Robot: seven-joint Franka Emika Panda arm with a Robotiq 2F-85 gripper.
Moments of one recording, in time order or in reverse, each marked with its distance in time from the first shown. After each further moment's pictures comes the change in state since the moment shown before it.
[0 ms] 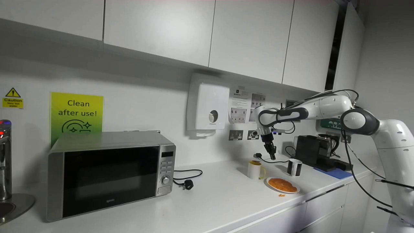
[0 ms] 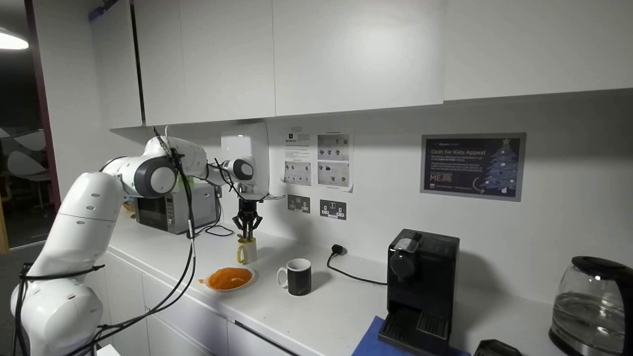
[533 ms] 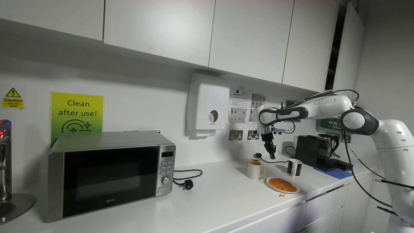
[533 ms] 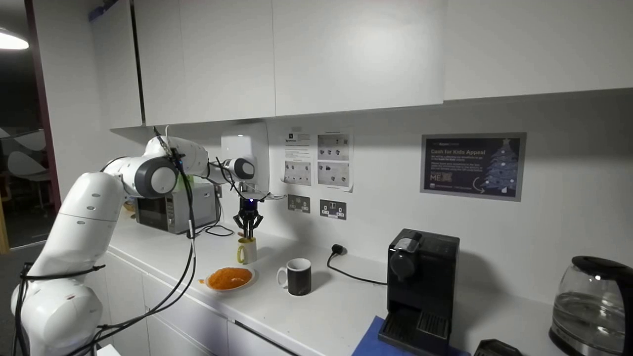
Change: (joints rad) arm -0.009 0.004 0.000 0.016 0.021 -0.003 -0.002
